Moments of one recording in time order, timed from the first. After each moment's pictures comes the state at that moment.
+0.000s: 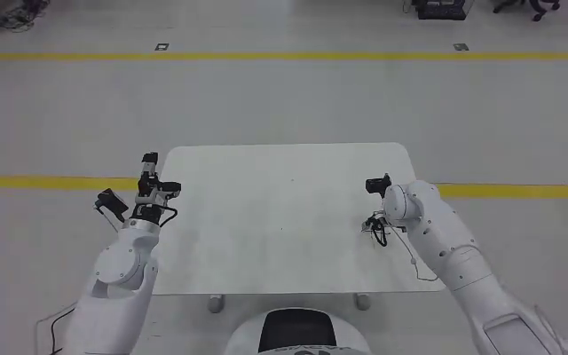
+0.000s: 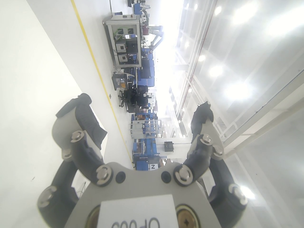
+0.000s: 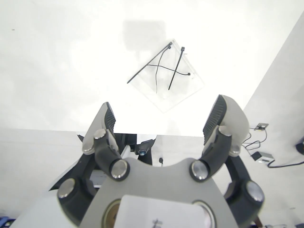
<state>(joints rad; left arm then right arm) 1.73 -1.15 -1.60 -1.80 -0.42 0.00 0.00 -1.09 -1.14 1.03 -1.30 -1.02 0.31 1.39</state>
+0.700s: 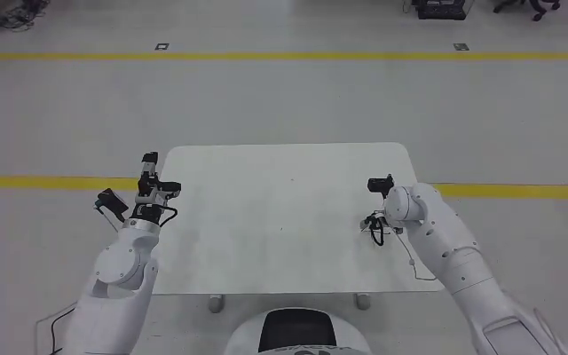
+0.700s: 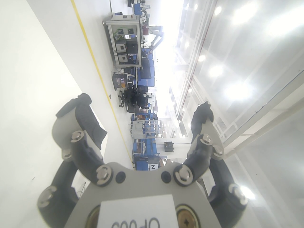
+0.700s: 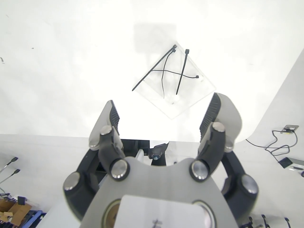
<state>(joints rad) 1.73 -1.15 -1.60 -1.80 -0.42 0.00 0.00 -1.12 -1.14 1.07 -1.31 -0.96 0.32 1.31</state>
